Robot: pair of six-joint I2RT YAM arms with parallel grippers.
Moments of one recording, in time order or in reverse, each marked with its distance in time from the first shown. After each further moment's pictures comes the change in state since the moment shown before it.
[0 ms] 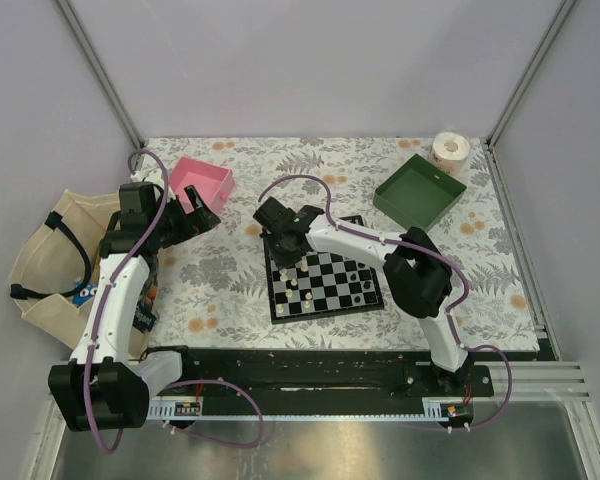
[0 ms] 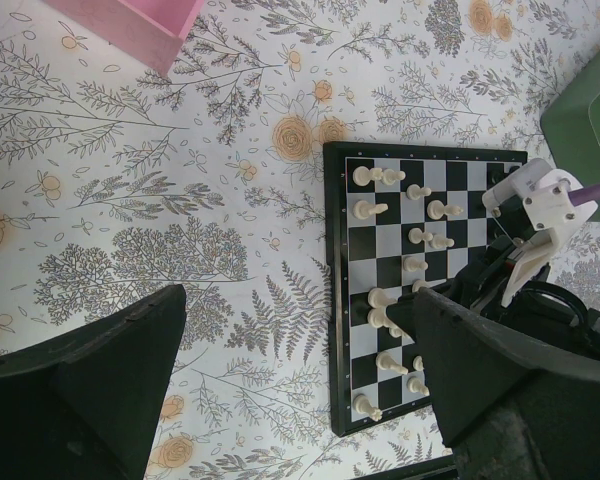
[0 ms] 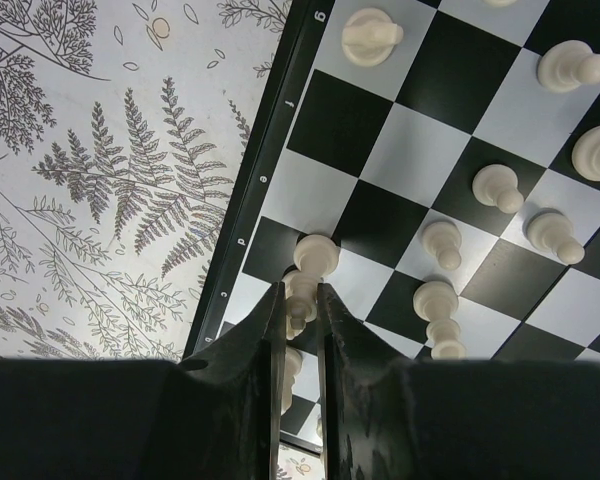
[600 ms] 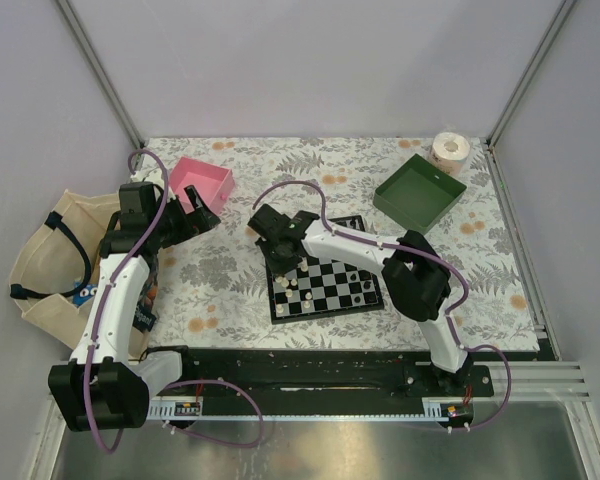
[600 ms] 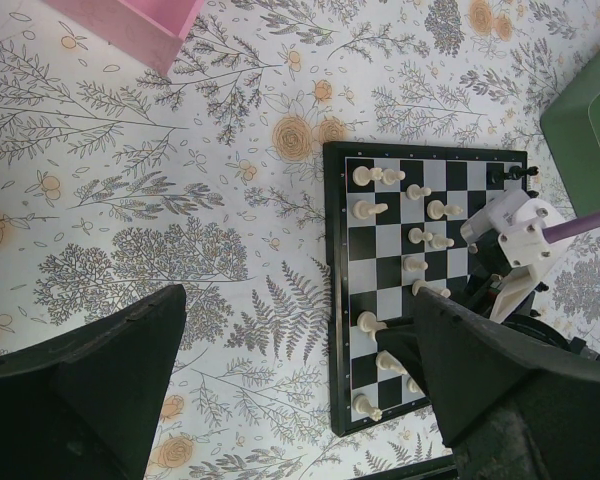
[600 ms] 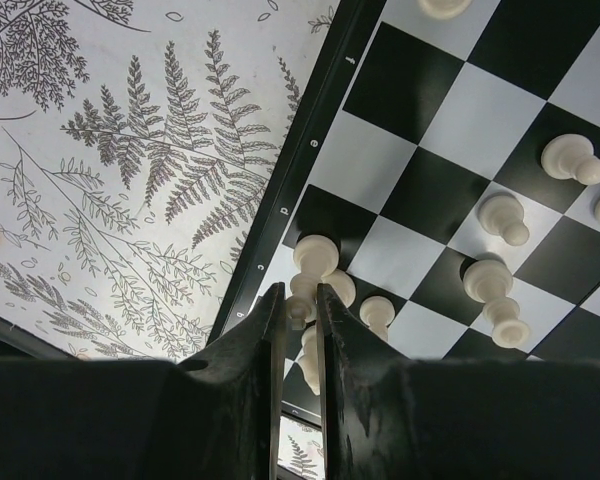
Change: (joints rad) left arm 0.000 0.000 0.000 0.000 0.000 0.000; right arm 0.039 -0.004 -0.003 -0.017 -0.023 0.014
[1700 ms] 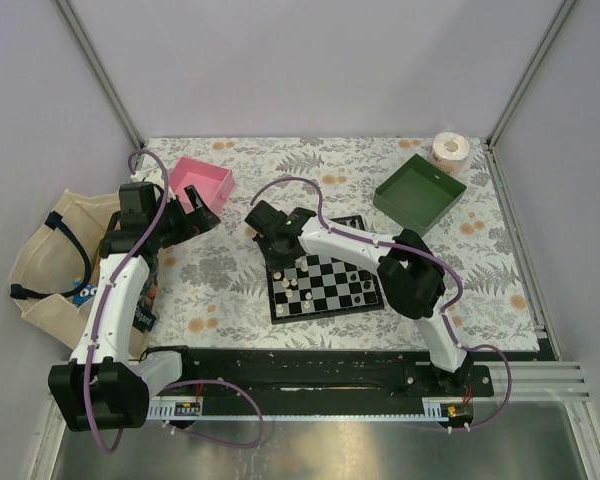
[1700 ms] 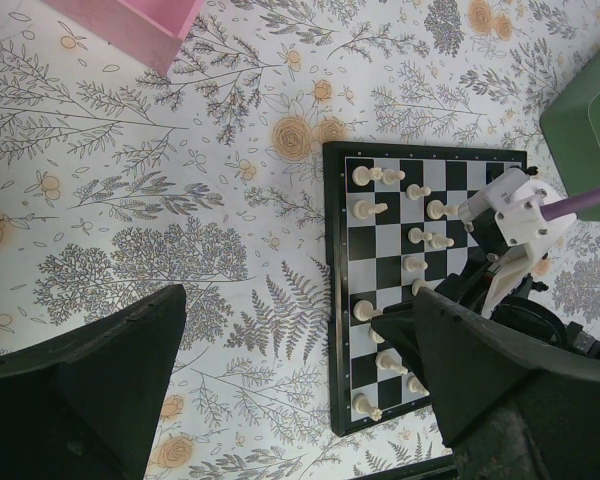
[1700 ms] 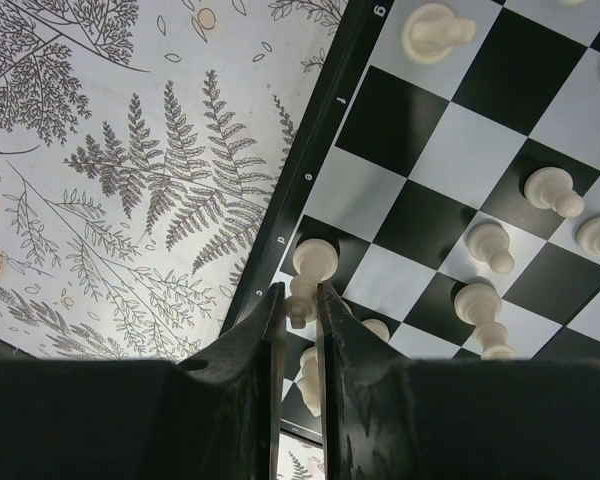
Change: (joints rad) left arm 0.000 0.000 0.000 0.000 0.001 0.000; right arm -0.007 0.041 0.065 -0.020 0.023 0.000
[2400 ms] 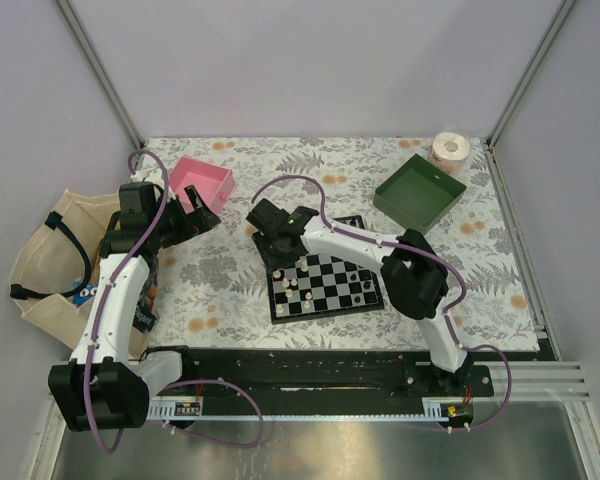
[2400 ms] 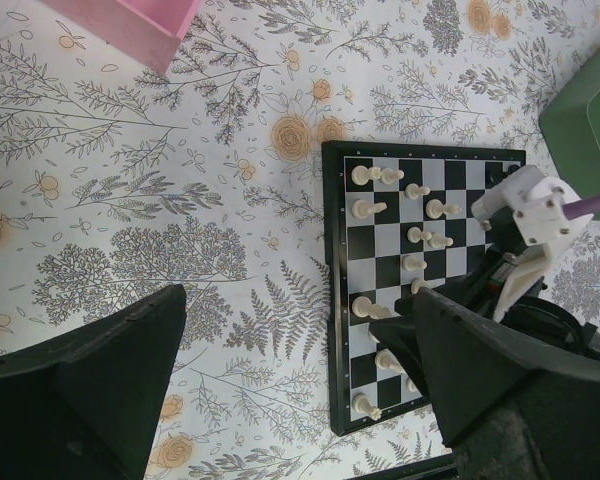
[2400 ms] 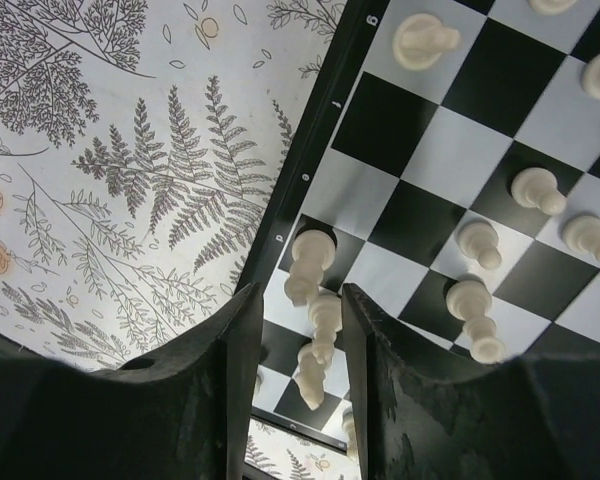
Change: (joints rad) left arm 0.000 0.000 0.000 0.000 0.003 0.000; right arm -0.005 -0.008 -0.003 0.013 0.000 -0.003
